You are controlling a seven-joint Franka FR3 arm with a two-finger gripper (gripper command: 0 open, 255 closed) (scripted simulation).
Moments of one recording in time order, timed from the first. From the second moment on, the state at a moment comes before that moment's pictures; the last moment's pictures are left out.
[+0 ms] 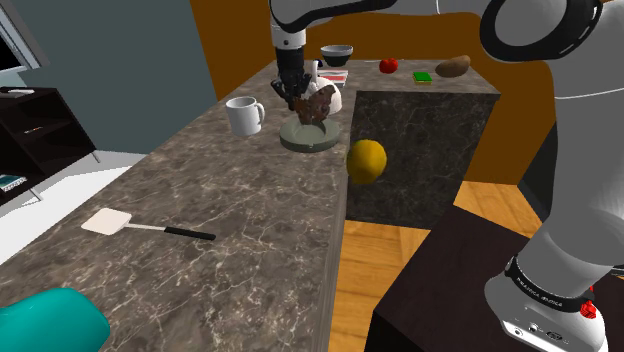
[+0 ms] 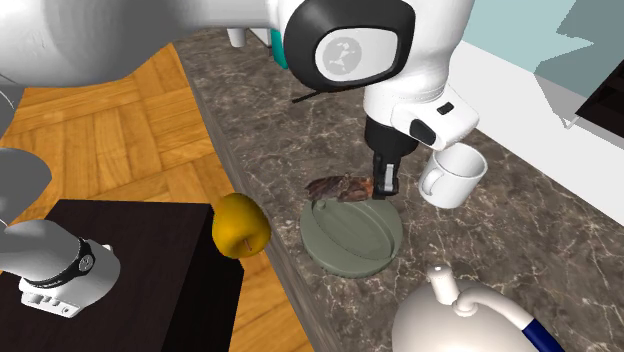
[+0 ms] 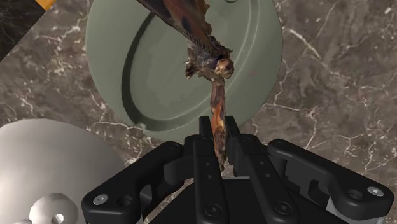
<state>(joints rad) -0.21 0.49 0.41 -1.22 -0.21 1.72 0.29</state>
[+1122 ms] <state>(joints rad) -0.22 0.48 0.41 -1.33 -0.21 1.82 0.30</state>
